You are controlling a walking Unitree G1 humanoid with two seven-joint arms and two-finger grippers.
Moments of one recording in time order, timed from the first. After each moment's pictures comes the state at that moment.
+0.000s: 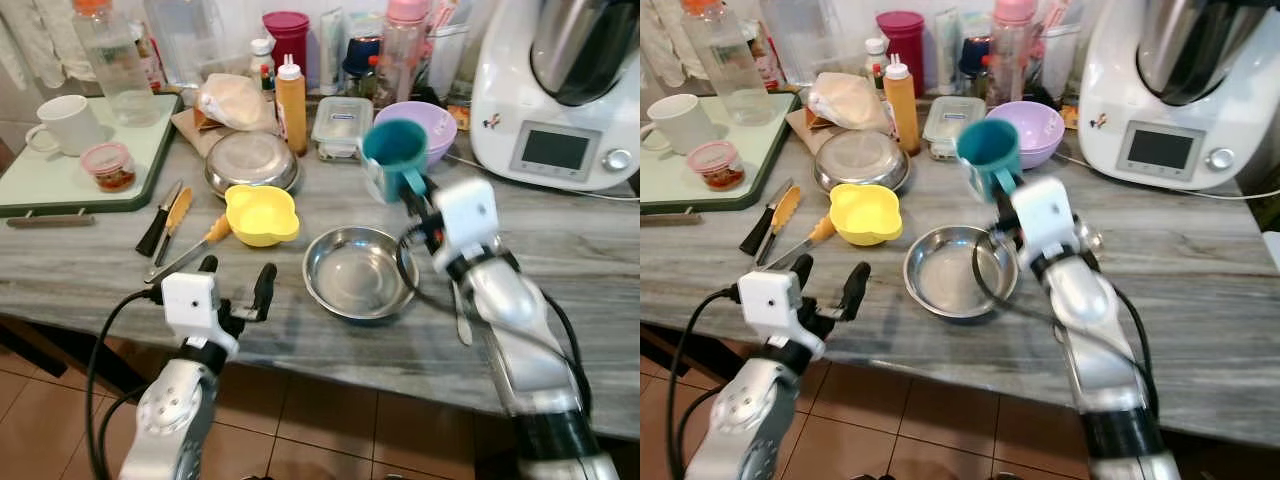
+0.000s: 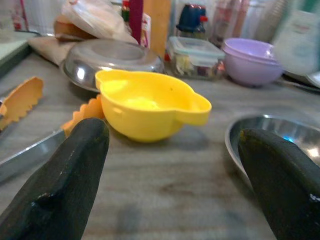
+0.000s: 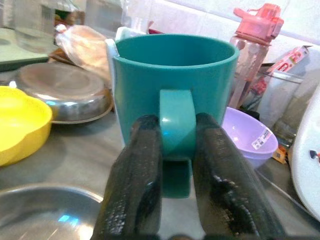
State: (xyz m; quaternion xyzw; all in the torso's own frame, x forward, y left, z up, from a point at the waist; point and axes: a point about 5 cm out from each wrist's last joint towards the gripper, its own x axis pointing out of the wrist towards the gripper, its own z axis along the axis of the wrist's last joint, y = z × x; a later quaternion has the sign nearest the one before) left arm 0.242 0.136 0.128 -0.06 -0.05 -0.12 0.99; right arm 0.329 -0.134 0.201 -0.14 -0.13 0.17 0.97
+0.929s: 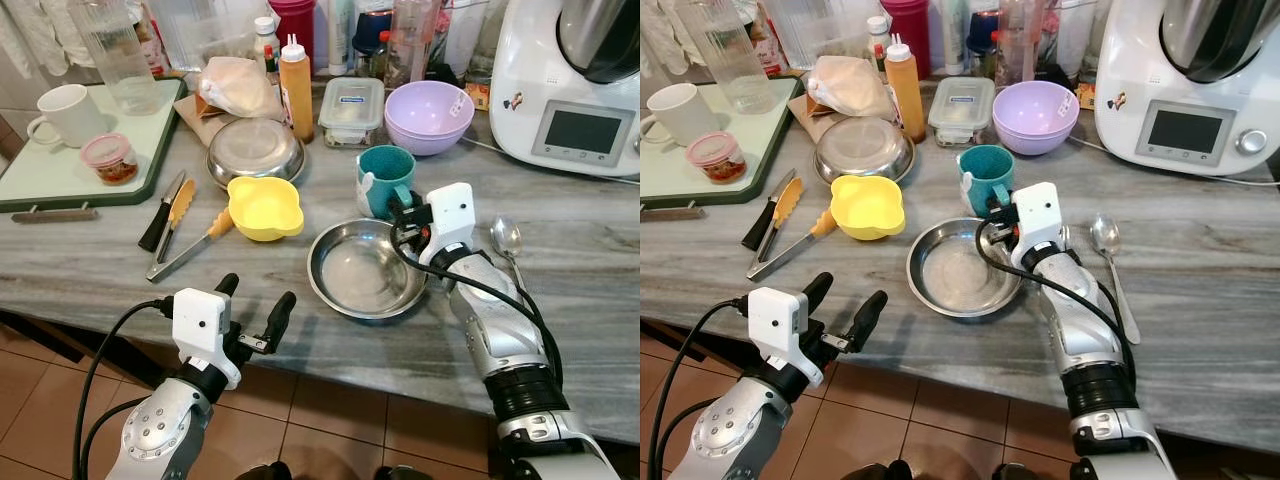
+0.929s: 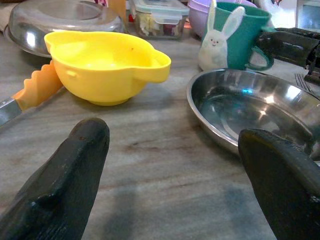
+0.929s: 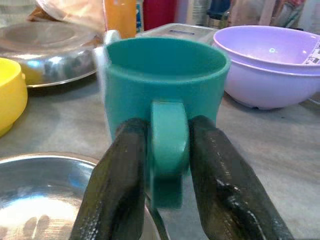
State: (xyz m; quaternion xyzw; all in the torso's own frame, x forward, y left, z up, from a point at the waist) left arm 0.222 0.131 0.130 -0.05 -0.01 -0.20 0.98; right arm 0.356 -0.139 0.163 -0.06 -0.05 0.17 0.98
